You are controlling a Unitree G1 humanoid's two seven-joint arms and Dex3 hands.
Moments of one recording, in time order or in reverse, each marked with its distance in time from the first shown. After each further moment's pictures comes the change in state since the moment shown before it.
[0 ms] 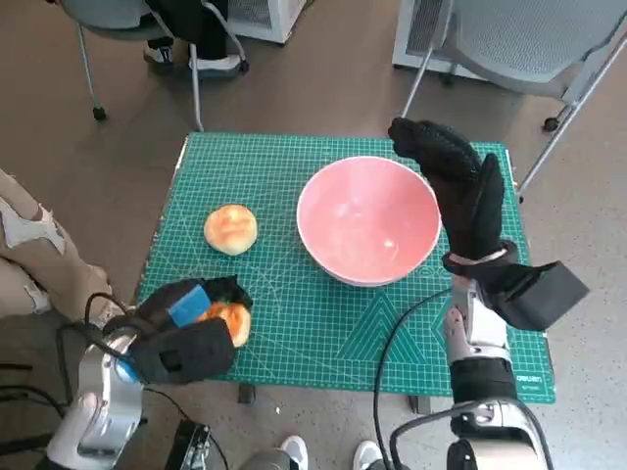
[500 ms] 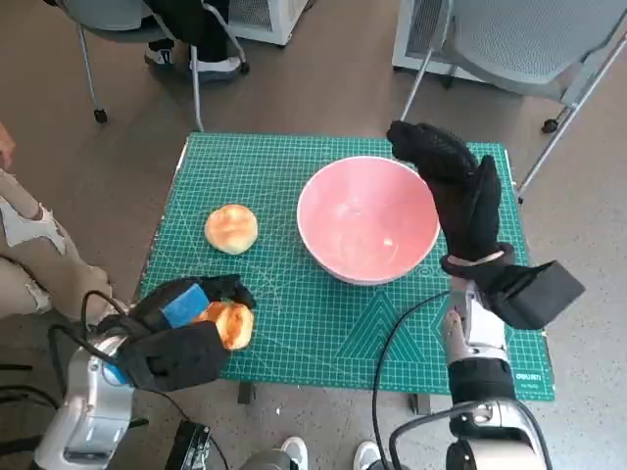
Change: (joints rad) left arm -0.024 0.013 0.055 -0.054 -0.060 -0.079 -0.007; right arm -0.001 0.003 -0.001 0.019 0.001 -0.001 0.001
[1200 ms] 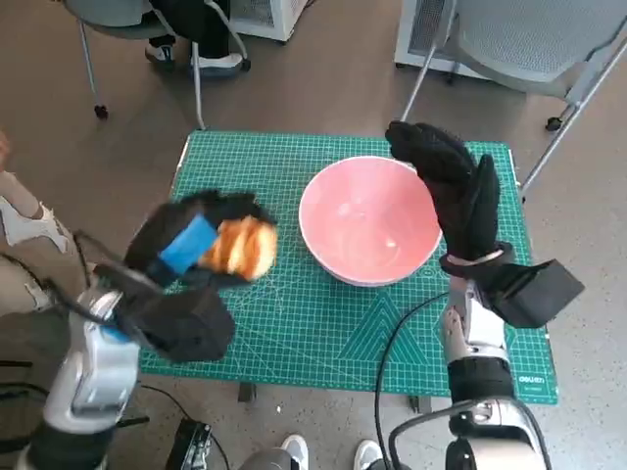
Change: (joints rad) left arm -0.303 -0.103 -0.006 0.050 0.033 -0.175 0.212; right arm -0.002 0.003 -0.005 0.007 0.004 -0.001 0.015
